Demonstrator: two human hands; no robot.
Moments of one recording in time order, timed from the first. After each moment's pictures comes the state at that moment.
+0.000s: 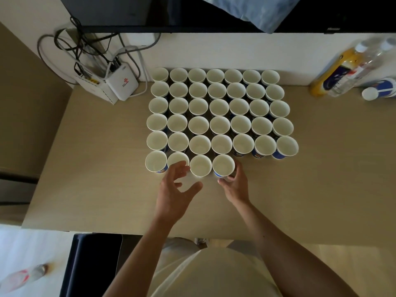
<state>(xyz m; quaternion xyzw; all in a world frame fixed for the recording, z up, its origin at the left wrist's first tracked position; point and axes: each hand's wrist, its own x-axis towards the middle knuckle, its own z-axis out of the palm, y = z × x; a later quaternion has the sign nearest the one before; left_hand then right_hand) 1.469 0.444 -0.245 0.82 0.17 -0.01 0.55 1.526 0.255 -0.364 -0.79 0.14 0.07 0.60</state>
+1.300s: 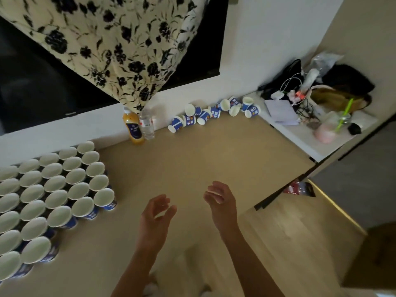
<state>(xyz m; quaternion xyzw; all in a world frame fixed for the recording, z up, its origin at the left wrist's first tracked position) 1.450 -0.017 -0.196 0.76 0.00 -0.10 0.64 1.416 -0.202 -0.218 -0.59 0.28 -0.20 0.73</state>
